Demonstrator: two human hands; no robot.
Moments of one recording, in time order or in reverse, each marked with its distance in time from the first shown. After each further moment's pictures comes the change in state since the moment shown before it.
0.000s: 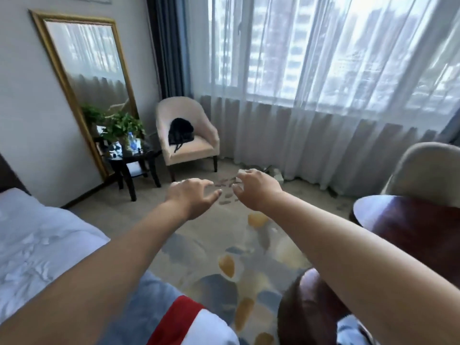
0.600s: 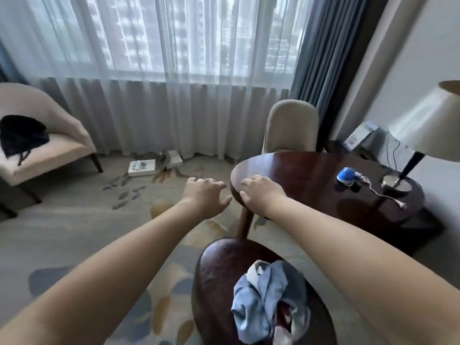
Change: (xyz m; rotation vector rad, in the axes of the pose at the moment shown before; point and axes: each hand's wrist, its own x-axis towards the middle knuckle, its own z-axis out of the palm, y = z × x) left_hand 0.084 0.452 0.131 0.110 -0.119 0.607; right_hand -0.164 0.412 -0.024 -0.080 -0.097 0.513
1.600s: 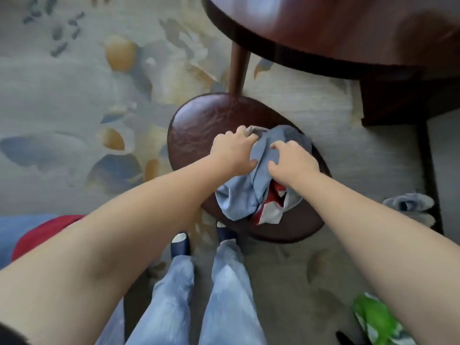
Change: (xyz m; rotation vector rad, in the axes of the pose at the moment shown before) left_hand 0.045 0.169 0.385 -0.112 -0.494 0.157; right_hand -0.026 0.183 0.368 0.248 -0.500 0.355
